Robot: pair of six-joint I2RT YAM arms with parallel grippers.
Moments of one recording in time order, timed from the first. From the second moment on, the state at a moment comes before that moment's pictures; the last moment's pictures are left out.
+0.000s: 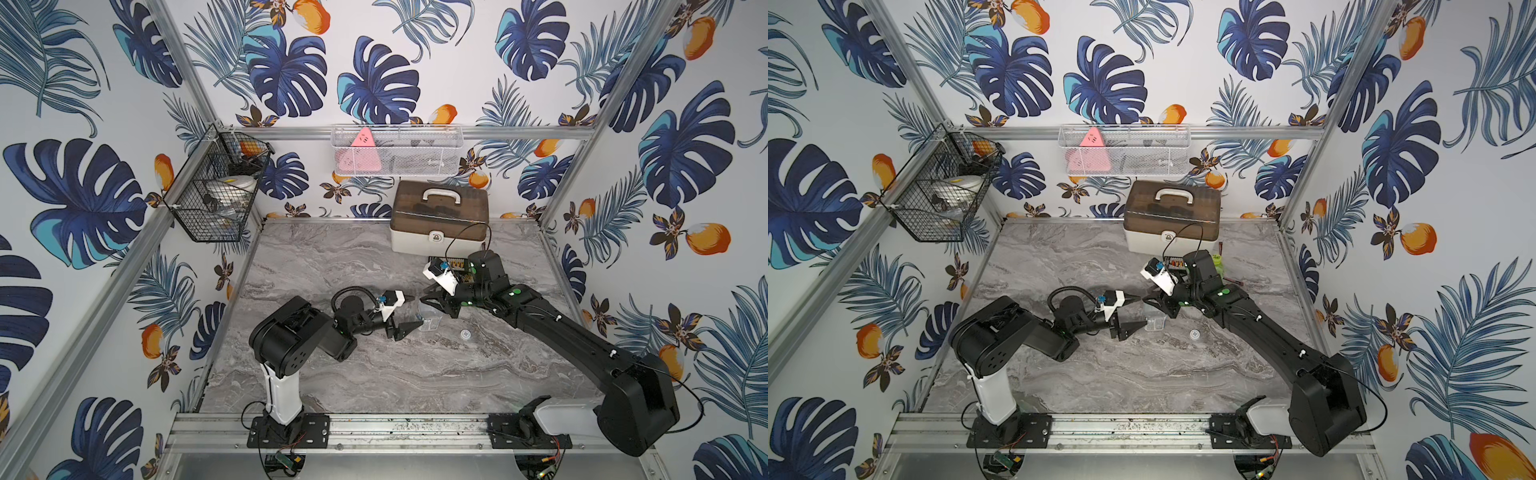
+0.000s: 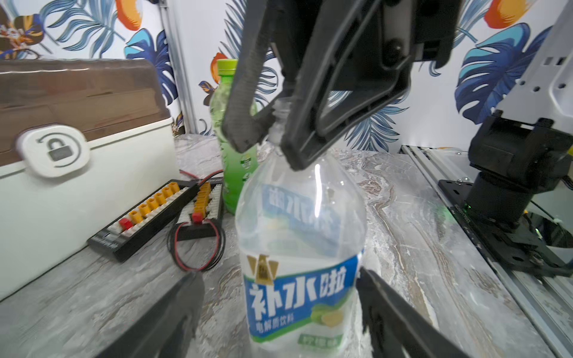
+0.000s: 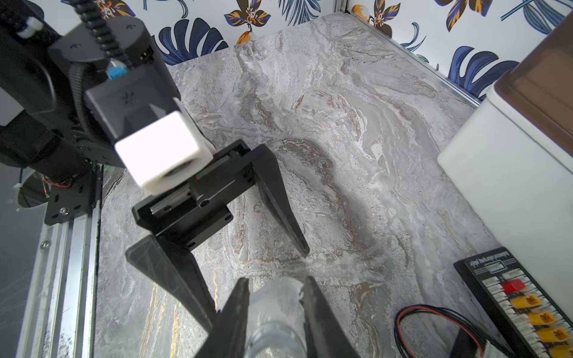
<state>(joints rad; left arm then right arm) -0.55 1.88 0.53 1.36 0.72 0.02 0.51 1.33 0.98 -0.34 -0.57 -0.38</state>
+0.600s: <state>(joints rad) -0.66 1.95 0.56 1.40 0.60 0.08 0.52 1.31 0.94 -0.34 -0.57 -0.40</state>
